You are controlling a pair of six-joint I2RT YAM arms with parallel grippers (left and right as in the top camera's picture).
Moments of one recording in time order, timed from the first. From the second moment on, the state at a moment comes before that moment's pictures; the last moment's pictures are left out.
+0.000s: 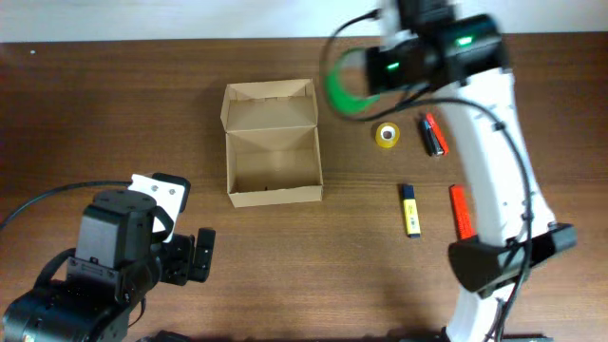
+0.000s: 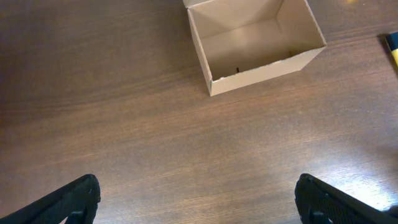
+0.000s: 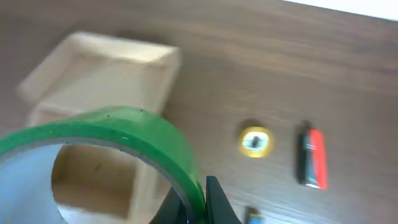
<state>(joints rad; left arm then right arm) -0.30 0.91 1.39 -1.42 -0.10 -0.04 0.34 2.00 2.37 -1.38 -0.02 0.11</state>
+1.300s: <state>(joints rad) -0.30 0.91 1.39 -1.42 -0.10 -0.04 0.75 2.43 2.36 -1.27 0.15 0.67</state>
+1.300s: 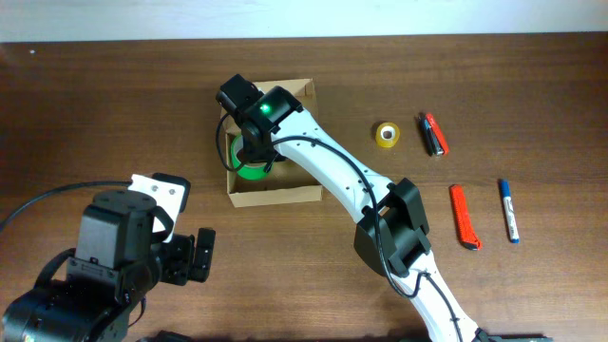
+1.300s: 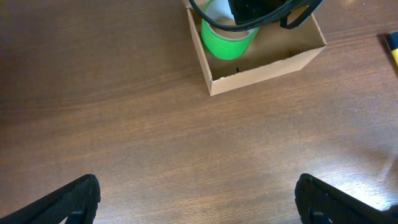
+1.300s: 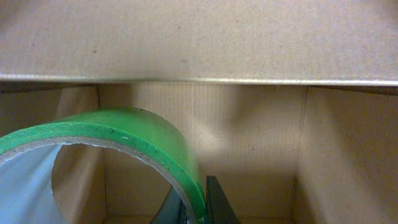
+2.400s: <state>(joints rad) -0.30 0.91 1.39 -1.42 -0.10 -0.04 0.69 2.44 2.15 -1.16 0.14 0.60</state>
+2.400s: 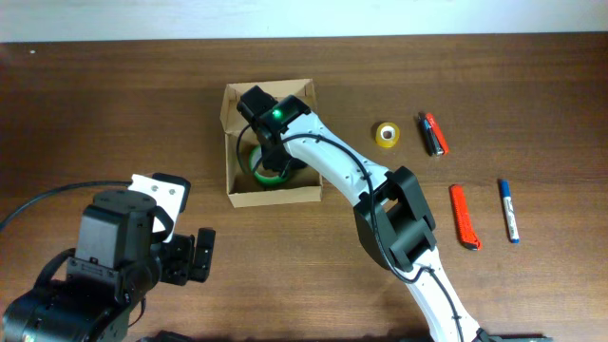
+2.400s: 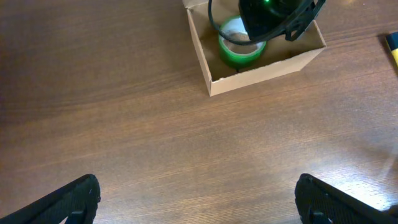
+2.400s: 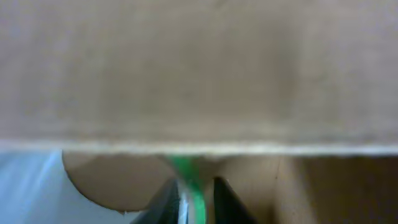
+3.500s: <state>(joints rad) -0.30 0.91 1.39 -1.42 -0.10 -0.04 0.76 2.44 2.24 -1.15 0.09 0.63</state>
